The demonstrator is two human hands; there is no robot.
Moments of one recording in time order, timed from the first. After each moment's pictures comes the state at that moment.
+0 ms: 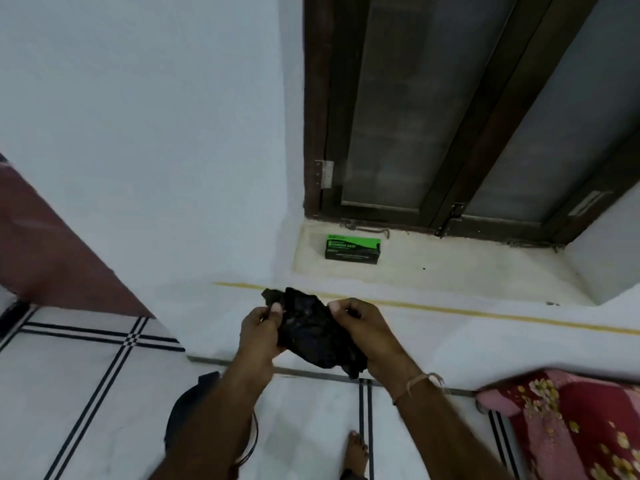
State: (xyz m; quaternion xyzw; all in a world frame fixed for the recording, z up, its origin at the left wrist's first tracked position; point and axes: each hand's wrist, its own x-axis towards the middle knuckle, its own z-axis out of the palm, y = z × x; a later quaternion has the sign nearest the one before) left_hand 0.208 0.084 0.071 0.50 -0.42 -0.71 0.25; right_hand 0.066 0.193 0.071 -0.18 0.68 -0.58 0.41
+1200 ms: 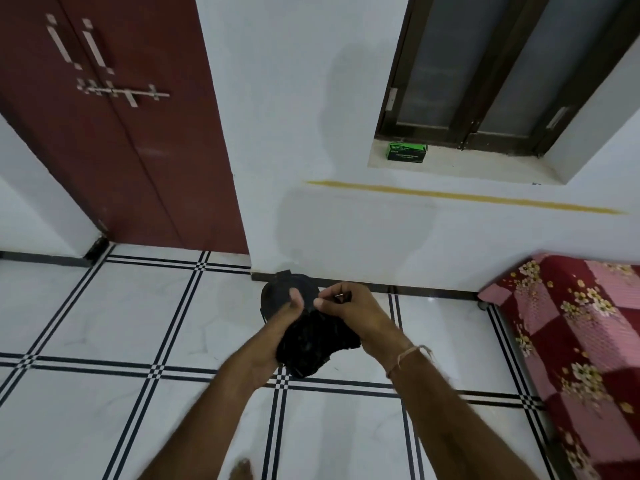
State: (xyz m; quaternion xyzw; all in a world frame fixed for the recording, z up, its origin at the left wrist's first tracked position) left_hand 0.726 0.230 0.097 0.34 -0.48 -0.81 0.04; right_hand 0.577 0.322 0.101 -0.18 0.70 -0.55 0.42
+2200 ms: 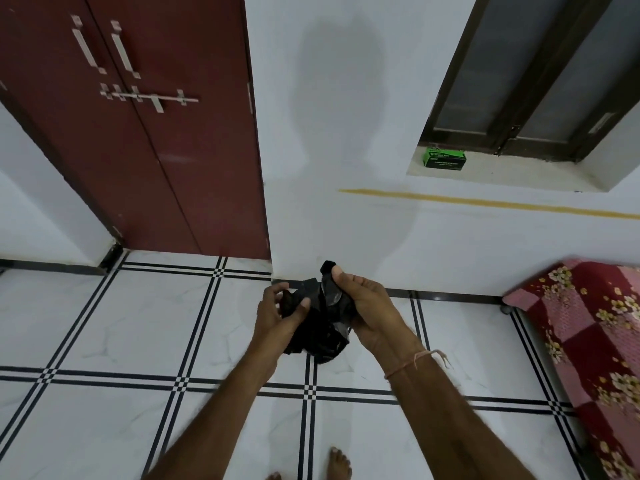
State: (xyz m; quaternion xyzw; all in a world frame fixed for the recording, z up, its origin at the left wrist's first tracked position) left_hand 0.769 0.088 0.070 0.43 -0.59 -0.65 0.21; right_hand 0.643 0.186 0.129 -0.02 0.54 -0.70 0.47
